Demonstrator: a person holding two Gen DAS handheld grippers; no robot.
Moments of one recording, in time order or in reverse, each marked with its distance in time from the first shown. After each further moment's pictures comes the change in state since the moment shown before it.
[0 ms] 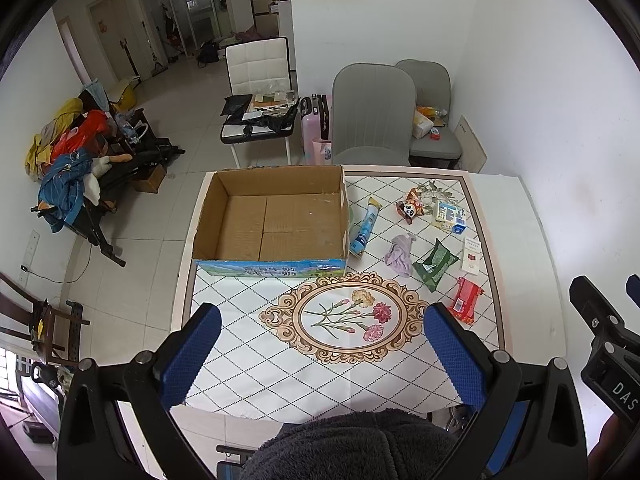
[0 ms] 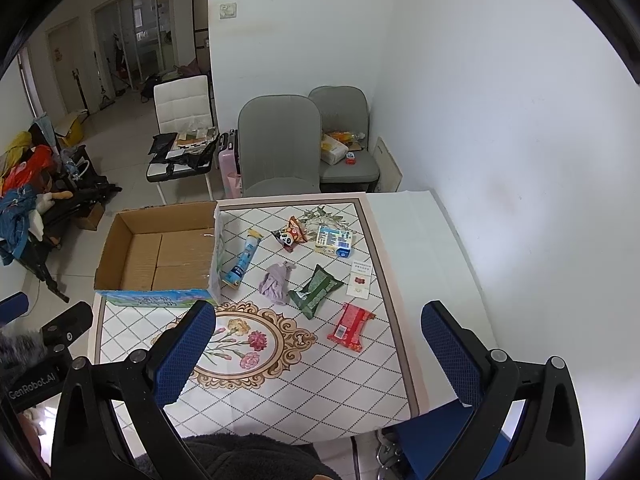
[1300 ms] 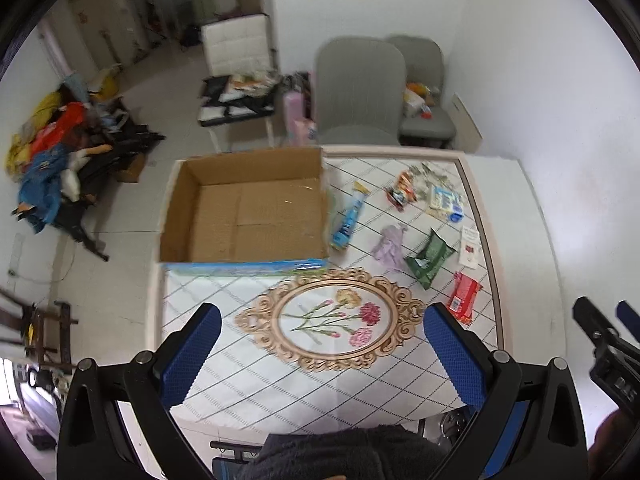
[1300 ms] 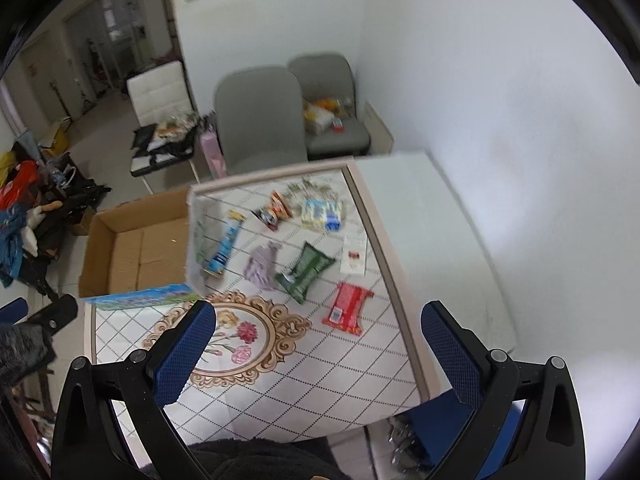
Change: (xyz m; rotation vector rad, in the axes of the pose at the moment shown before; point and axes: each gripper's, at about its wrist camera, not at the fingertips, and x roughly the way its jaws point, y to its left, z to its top) left arm 0.088 -0.030 0.029 0.039 0.101 -0.045; right arm 0.104 -0.048 -0.007 0.122 0.180 -0.018
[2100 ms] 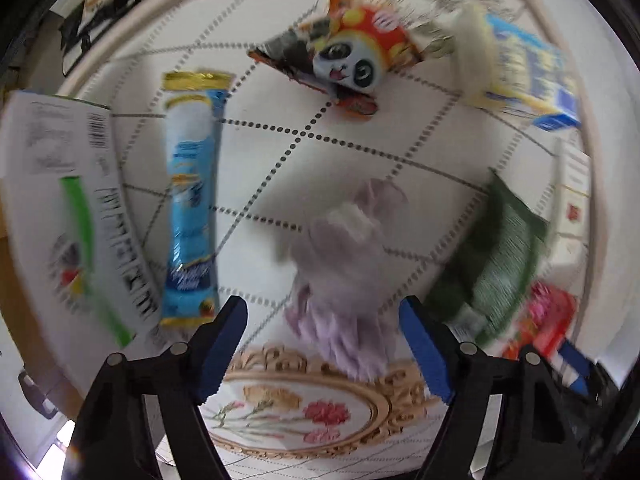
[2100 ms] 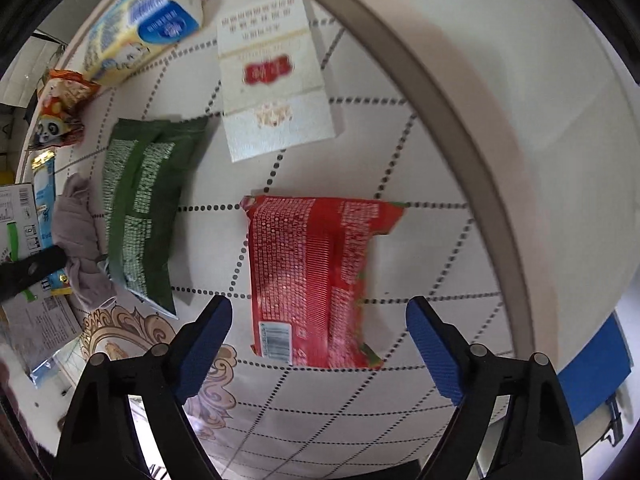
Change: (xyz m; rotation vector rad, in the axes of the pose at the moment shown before) left arm 0.417 -0.148 0.083 0.256 0.624 0.032; right arm 0.433 -0.084 -0.041 0.336 0.661 0.114
